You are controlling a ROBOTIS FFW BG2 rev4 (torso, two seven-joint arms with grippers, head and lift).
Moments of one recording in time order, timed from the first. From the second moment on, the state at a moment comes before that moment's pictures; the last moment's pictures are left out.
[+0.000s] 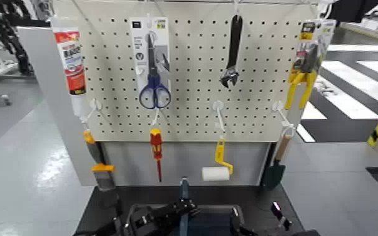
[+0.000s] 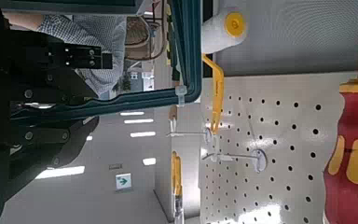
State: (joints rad) left arm 0.04 0.22 -0.08 -1.62 1.77 1.01 -0.19; right arm 0.37 -0.07 0.17 -1.76 -0.06 -0.21 0.00
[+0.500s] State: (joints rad) left arm 0.00 0.24 -0.06 -1.59 1.74 1.01 -0.19; right arm 0.37 -0.06 0.17 -1.76 -0.06 -0.21 0.00
